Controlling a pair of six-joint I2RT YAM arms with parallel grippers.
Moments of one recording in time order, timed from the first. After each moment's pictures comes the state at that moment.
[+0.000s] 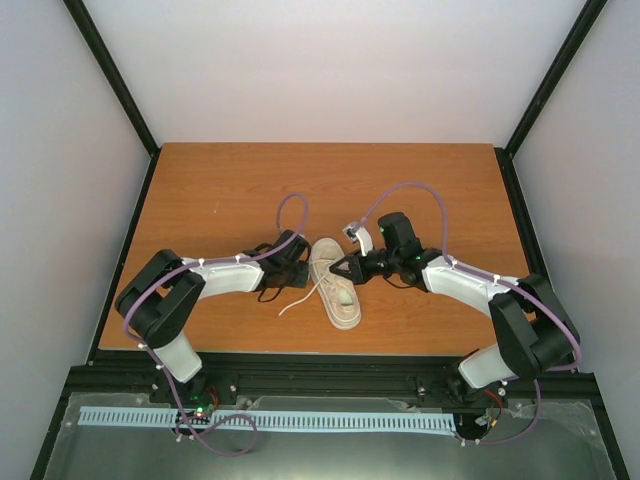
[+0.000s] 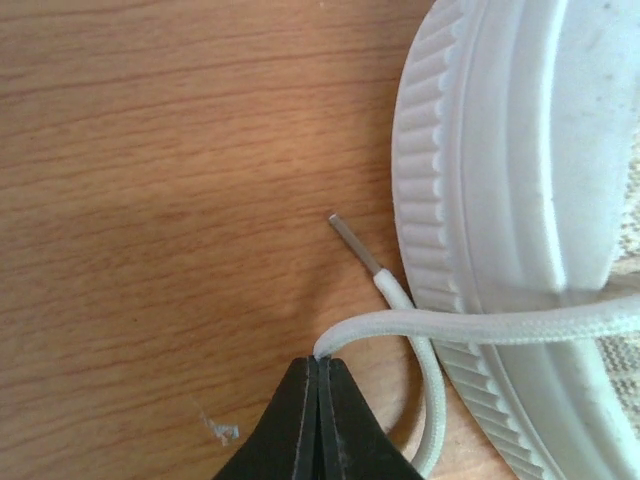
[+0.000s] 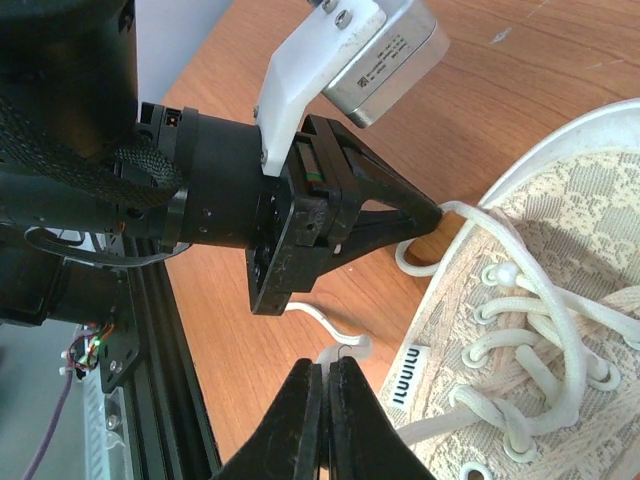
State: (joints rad) left arm -0.70 1.67 0.81 -0.19 -0.10 -0.51; right arm 0.55 1.46 0.75 0.00 -0.75 0.23
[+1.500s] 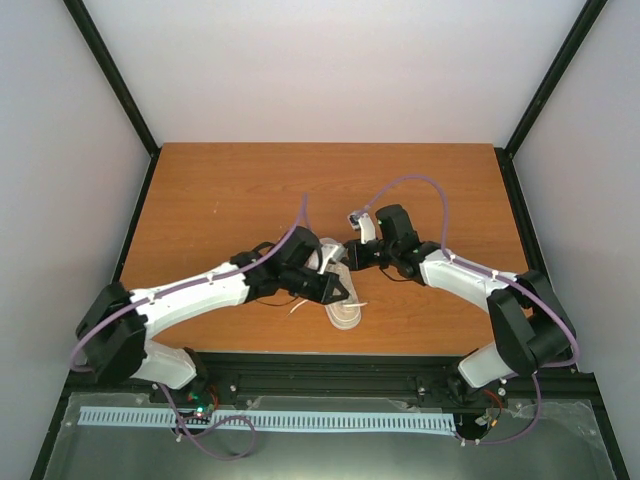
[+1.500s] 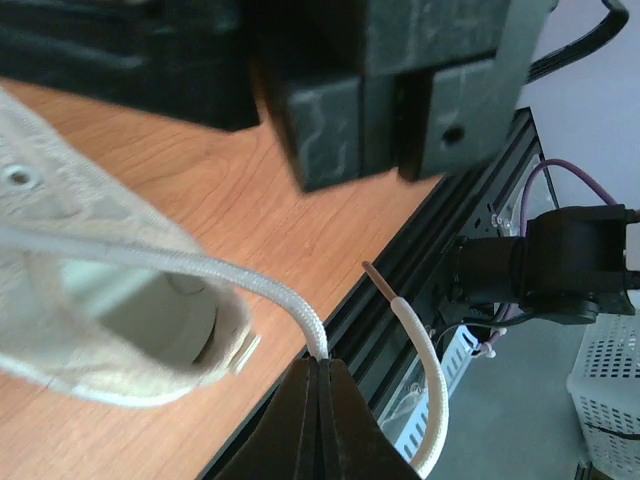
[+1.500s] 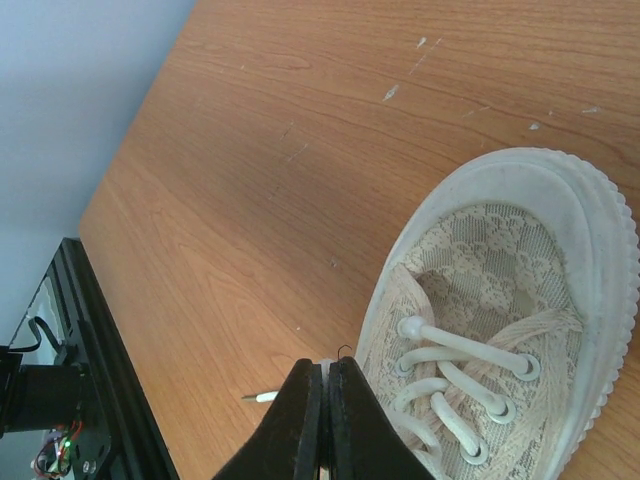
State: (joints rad) left arm -0.89 1.37 0.92 -0.34 0.47 -0.62; right arm 0.55 1.49 0.81 -0.01 -0.58 0.39
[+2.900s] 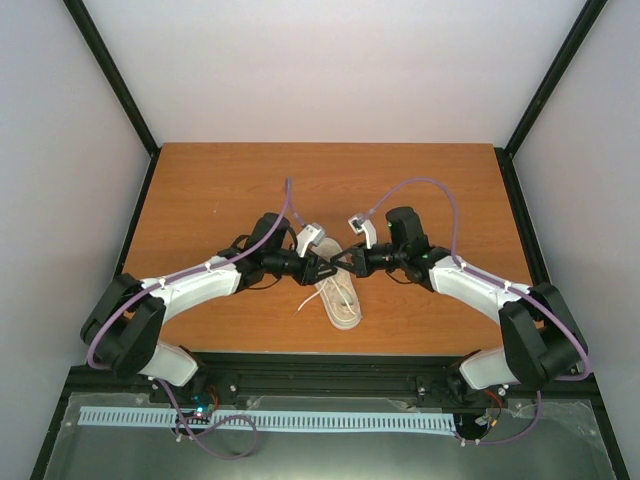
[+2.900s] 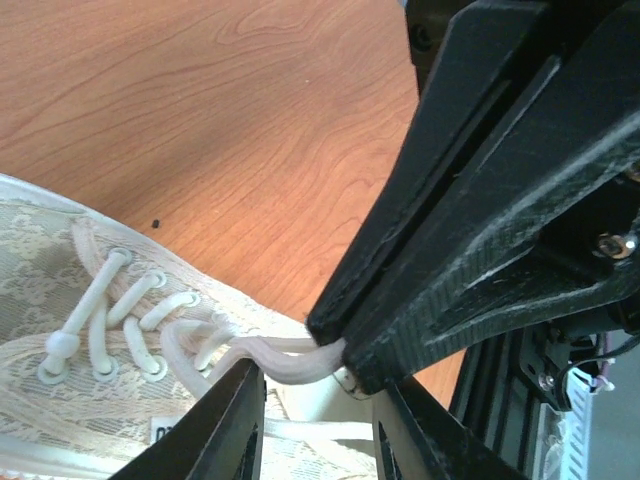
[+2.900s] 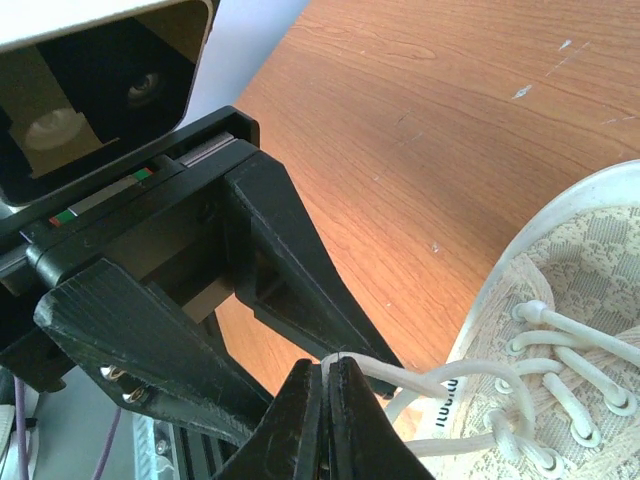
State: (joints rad) left arm -0.64 1.45 0.79 -0.01 0.63 -0.27; right arm 0.53 1.41 0.76 0.03 -0.80 0.32
